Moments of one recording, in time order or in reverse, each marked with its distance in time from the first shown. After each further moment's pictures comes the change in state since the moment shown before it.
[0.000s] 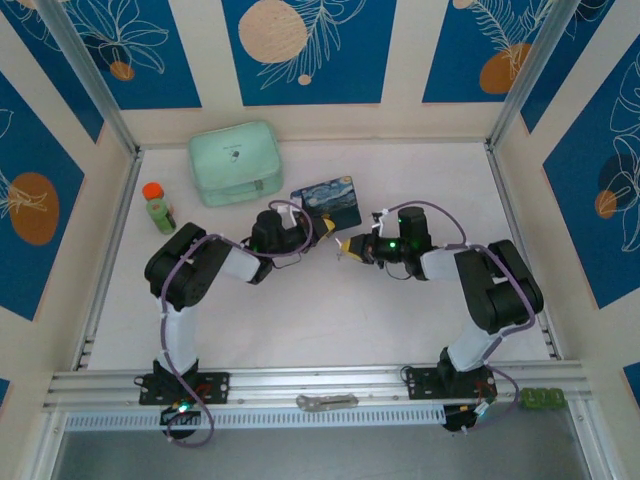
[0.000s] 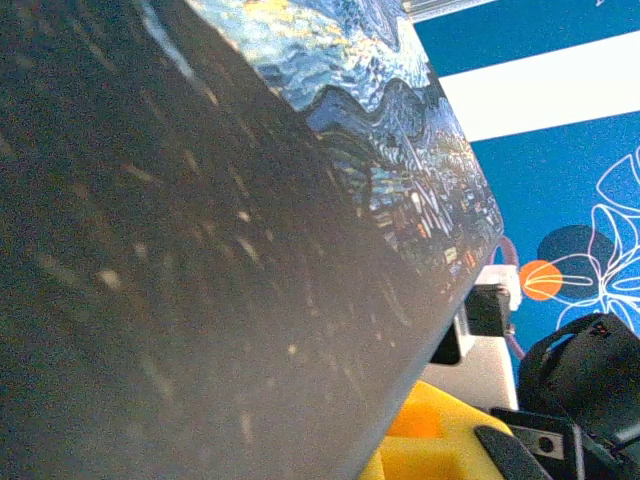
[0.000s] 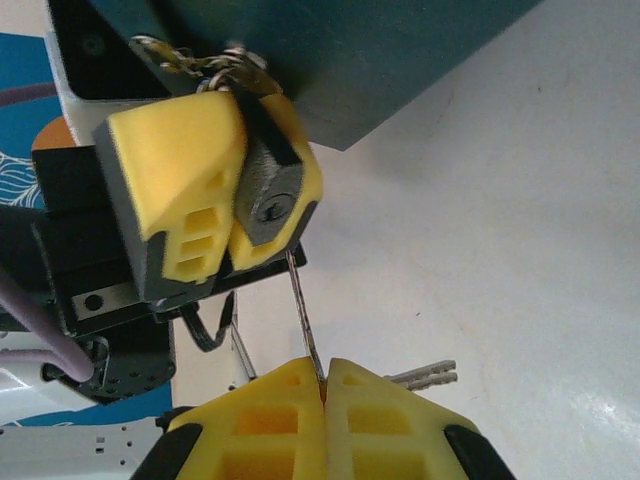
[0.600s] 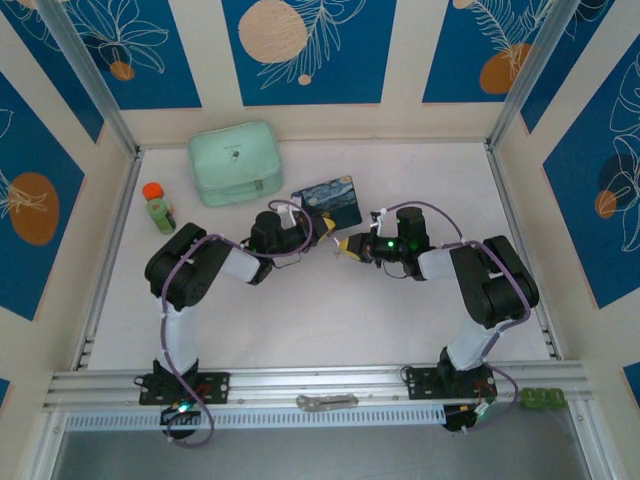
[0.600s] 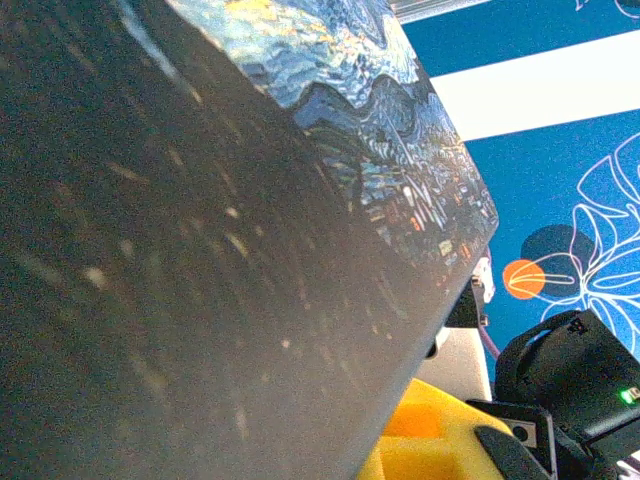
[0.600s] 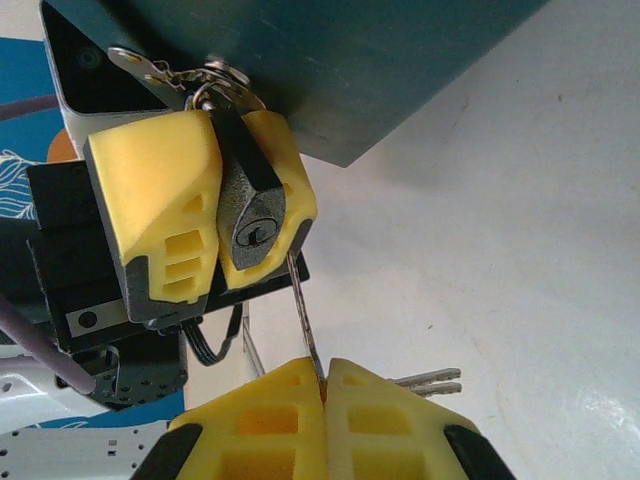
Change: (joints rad) left arm 0.000 0.002 -0.005 0.034 0.007 -0.019; right arm 0.010 0.027 0.000 0.076 -0.014 0.045
